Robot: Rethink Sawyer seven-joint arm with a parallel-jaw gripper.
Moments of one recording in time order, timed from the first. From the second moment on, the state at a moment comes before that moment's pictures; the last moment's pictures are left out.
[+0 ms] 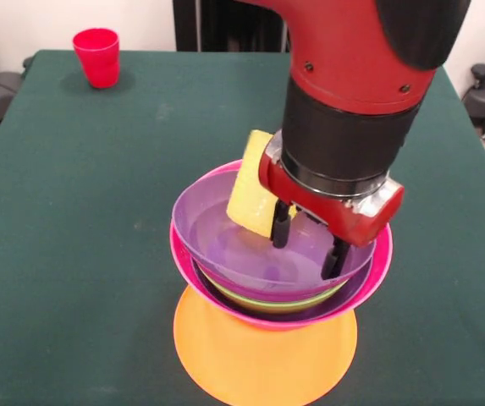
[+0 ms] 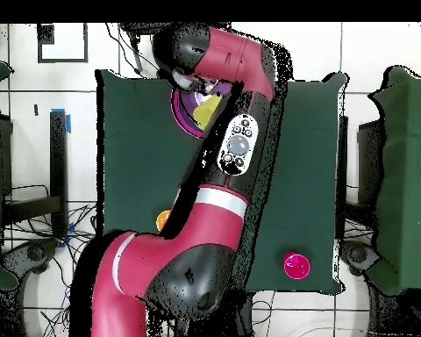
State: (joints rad) arm -0.05 0.06 -0.65 0.45 0.65 1.15 2.17
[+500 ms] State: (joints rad) arm -0.05 0.06 -0.63 0.45 0.65 1.14 2.17
